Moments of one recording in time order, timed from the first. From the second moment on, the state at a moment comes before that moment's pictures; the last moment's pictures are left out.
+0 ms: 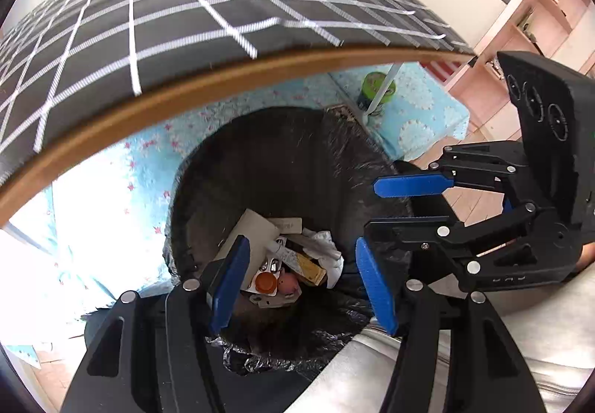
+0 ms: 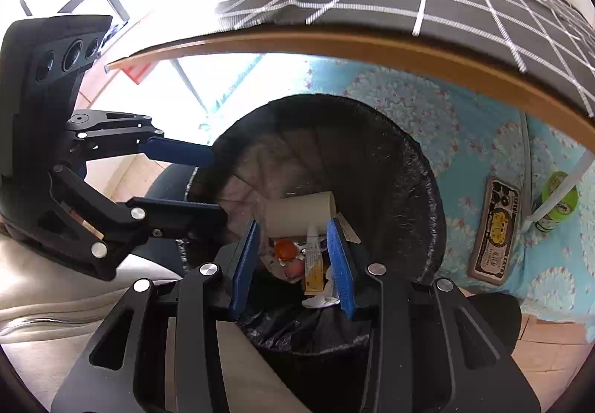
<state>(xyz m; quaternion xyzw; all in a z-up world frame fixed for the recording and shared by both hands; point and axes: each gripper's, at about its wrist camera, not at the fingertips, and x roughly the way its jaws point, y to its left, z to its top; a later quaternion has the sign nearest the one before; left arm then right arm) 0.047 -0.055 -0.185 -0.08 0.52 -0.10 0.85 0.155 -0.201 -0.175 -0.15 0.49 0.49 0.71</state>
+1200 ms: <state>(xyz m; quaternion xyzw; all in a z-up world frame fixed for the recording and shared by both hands) 0.013 -0.064 -0.105 -0.07 0.46 -0.10 0.88 0.132 -0.213 -0.104 -0.18 0.49 0.51 0.69</state>
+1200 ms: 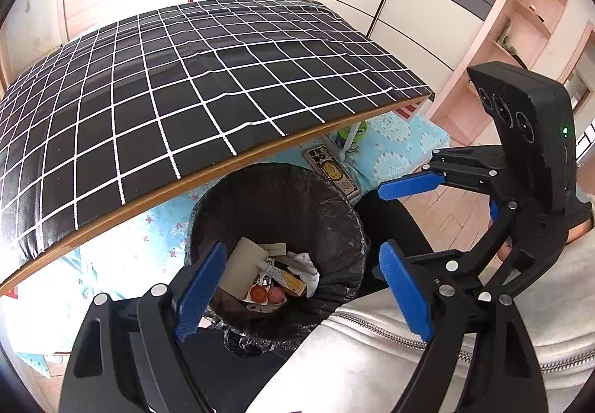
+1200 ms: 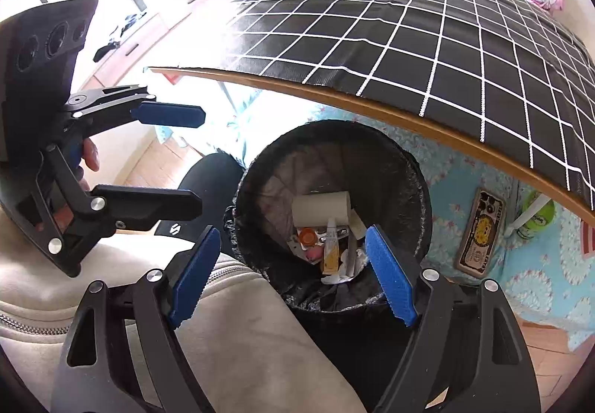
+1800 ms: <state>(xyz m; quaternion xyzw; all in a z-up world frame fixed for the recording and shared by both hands) 0.016 -0.059 -0.112 -0.08 0.47 -0.09 0.87 0.134 -0.214 -0.110 -0.17 0.50 0.50 0.69</state>
